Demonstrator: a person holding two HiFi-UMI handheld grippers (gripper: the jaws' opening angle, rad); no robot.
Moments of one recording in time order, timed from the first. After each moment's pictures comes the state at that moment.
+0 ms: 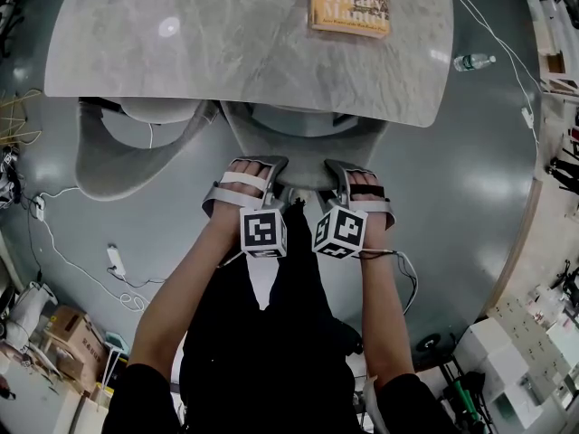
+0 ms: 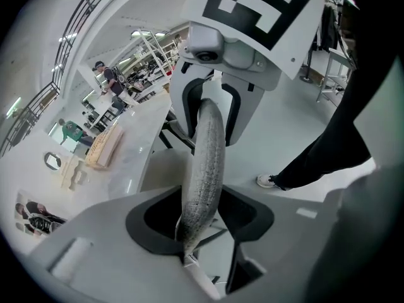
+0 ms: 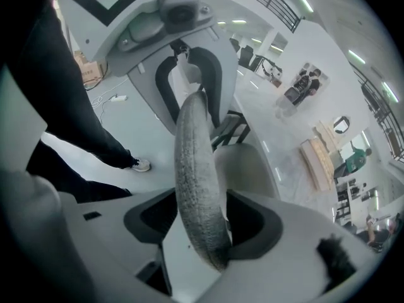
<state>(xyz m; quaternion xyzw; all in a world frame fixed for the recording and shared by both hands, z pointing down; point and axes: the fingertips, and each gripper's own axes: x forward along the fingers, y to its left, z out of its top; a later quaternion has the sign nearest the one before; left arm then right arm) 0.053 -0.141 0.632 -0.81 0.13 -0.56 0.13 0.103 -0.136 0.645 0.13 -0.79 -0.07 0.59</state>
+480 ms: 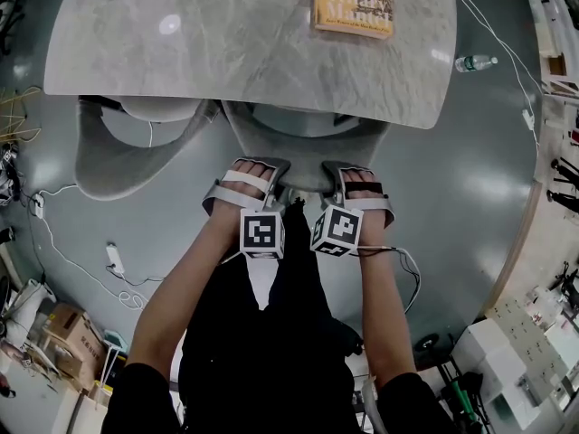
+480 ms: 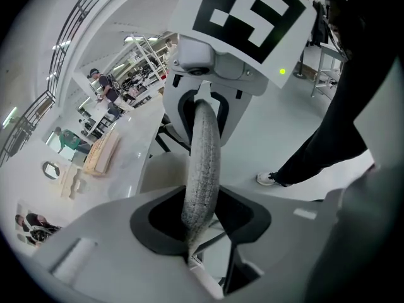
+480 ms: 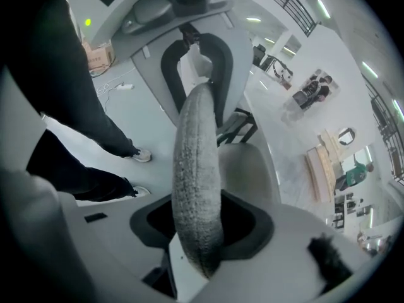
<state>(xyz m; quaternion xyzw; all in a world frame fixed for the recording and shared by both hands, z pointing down) 0.053 -0.131 0.634 -0.81 0.09 -0.56 0.14 0.101 -0.136 0.655 0.10 -0.77 -0.11 0.62</state>
